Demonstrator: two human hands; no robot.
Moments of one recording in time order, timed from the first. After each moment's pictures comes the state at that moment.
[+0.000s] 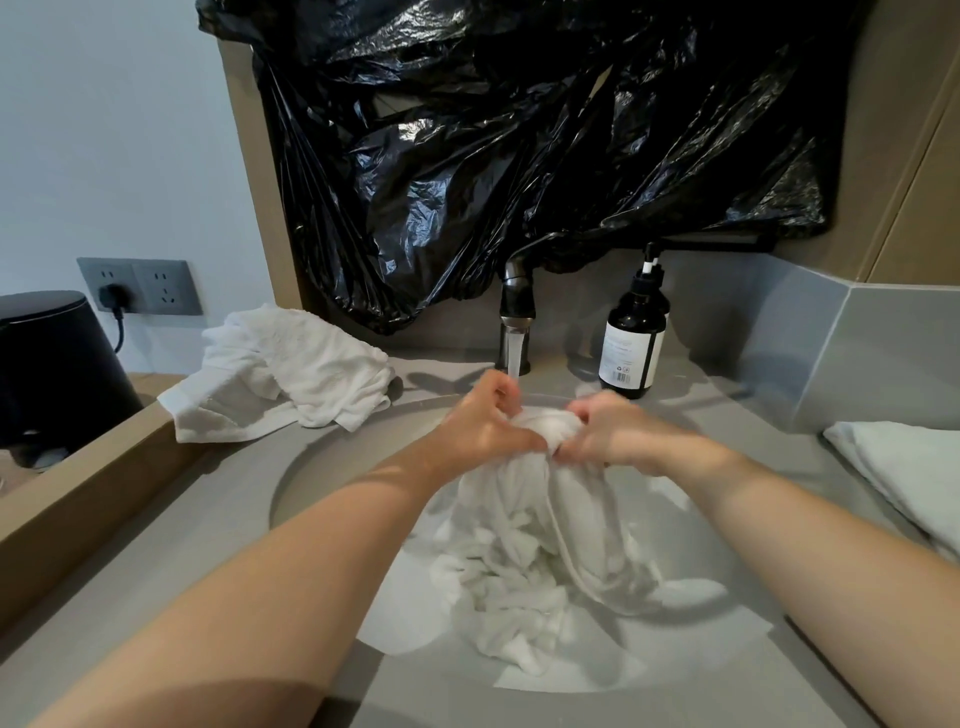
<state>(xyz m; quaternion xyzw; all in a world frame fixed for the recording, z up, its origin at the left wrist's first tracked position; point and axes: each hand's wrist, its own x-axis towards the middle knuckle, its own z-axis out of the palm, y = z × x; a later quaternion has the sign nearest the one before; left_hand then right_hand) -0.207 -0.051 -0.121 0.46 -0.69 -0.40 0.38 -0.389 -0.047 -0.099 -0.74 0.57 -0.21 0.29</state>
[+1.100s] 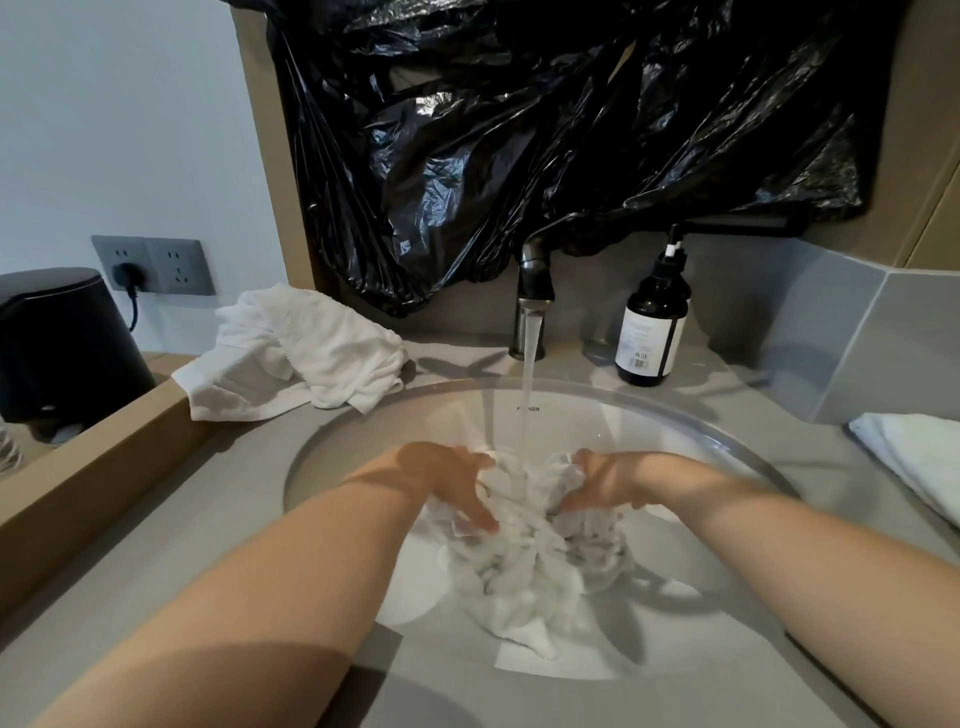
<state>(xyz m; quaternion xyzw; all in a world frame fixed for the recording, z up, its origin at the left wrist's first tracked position) -0.171 -0.061 -0.152 0.60 -0.75 -0.24 -0.15 -0.381 -0.056 -0.147 -0.70 0.65 0.13 0.26</state>
